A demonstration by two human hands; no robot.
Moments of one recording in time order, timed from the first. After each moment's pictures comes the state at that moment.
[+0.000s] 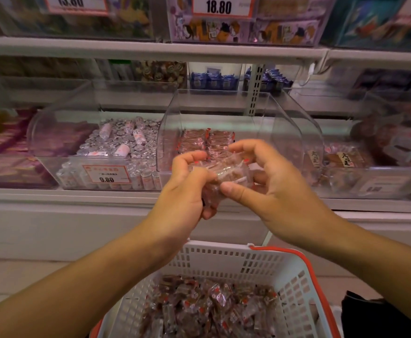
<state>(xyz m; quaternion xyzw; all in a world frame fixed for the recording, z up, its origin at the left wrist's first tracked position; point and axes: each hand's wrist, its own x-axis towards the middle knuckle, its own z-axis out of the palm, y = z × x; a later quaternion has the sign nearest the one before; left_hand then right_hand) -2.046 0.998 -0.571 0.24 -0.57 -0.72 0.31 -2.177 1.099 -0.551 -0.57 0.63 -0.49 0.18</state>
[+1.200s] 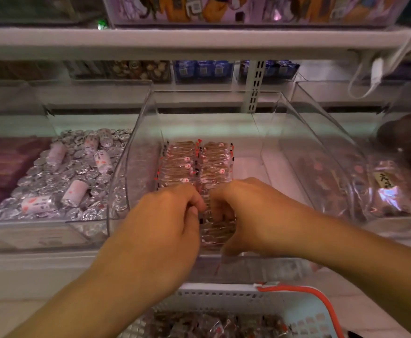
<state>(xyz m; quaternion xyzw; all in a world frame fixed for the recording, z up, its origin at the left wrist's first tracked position) -2.091 0.912 -0.568 0.29 -0.90 -0.24 0.20 -2.246 0.987 -0.558 -0.64 0.75 -0.07 0.15</state>
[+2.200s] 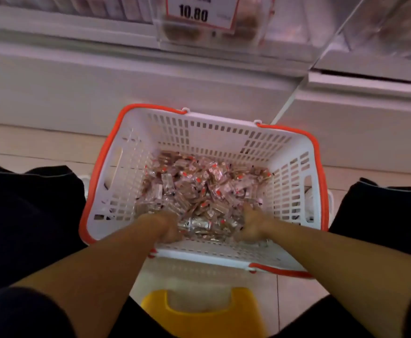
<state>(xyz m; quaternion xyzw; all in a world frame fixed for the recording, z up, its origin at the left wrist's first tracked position) -1.945 1.066 -0.887 0.29 -0.81 -0.22 -0.47 -2.147 1.206 -0.891 -0.36 0.79 0.11 0.49</state>
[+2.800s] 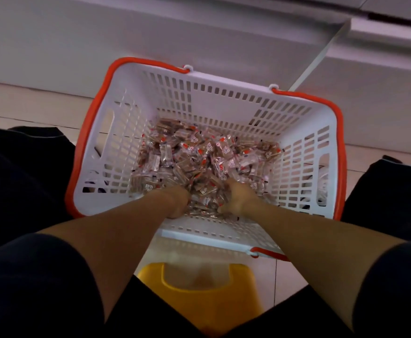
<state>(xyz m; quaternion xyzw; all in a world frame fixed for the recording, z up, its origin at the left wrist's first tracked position) -1.959 1.077 -0.928 0.25 -0.83 -0.26 -0.43 -2.122 1.190 -0.938 -0.38 0.80 0.02 0.47</state>
